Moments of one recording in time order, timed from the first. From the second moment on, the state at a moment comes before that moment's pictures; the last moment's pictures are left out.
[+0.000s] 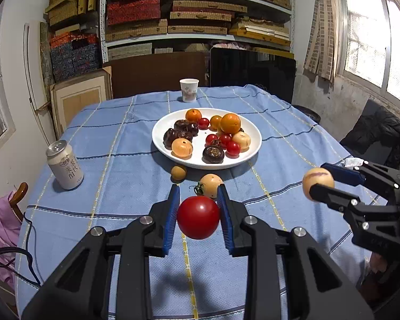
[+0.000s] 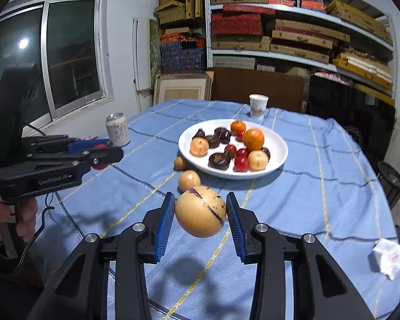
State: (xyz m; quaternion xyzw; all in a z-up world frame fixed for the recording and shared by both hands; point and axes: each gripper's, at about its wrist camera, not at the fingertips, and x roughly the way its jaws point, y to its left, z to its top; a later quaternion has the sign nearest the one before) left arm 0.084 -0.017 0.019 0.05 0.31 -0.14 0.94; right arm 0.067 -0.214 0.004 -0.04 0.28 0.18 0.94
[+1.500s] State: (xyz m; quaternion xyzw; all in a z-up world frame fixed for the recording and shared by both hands) left arm 0.217 -0.014 0.035 0.02 0.32 -0.13 0.94; right arm 0.252 -0.195 0.008 -0.13 0.29 0.14 0.94
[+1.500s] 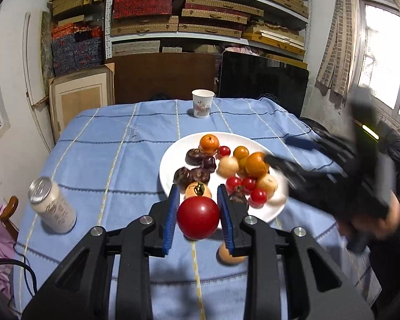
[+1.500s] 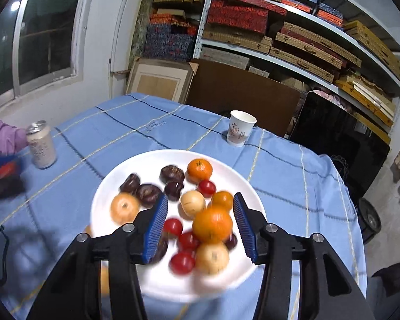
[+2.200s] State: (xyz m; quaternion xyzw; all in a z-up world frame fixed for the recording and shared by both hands) left arm 0.327 -0.070 -0.003 0.01 0.38 -0.13 0.92; right arm 0.179 -0.220 -0.042 -0.03 0.35 0.16 0.92
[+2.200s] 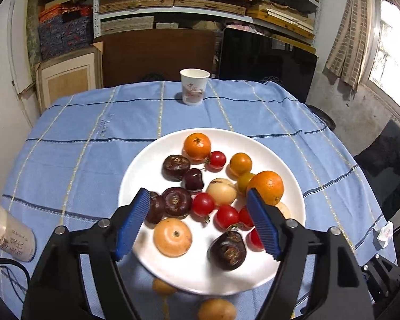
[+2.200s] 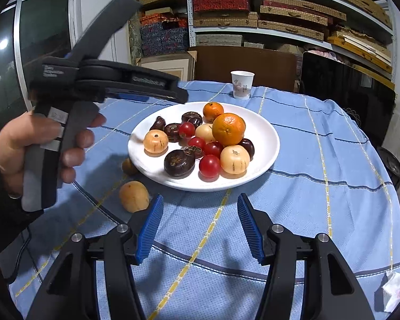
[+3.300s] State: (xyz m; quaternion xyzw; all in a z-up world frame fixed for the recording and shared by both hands) left arm 0.277 -0.022 -0.073 0.11 0.42 -0.11 0.89; right arm 0.172 -0.187 -0.056 -0.05 0.39 0.17 0.90
